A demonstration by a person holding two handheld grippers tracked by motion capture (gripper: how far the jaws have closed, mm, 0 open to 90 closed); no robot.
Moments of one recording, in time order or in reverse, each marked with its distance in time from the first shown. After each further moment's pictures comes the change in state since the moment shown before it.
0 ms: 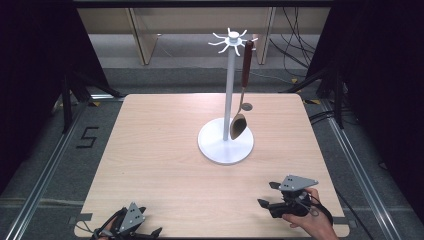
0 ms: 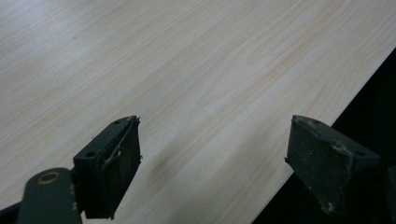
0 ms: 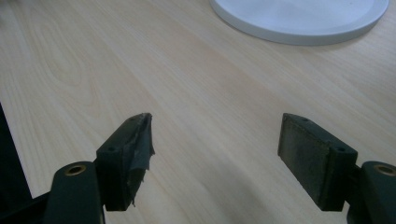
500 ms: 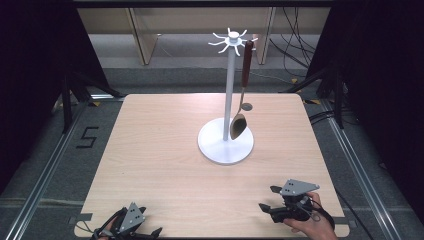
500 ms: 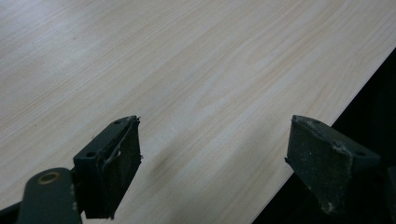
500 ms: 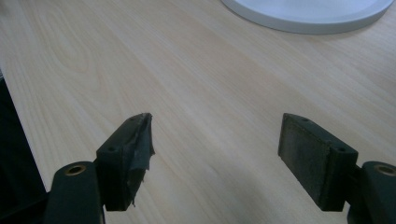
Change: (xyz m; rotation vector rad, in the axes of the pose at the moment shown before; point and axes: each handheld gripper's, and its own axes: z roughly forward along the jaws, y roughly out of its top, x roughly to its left) left arm 0.000 0.000 0.000 0.000 0.001 0.000; right arm 0.005 -0.008 -0.003 0.009 0.004 -0.007
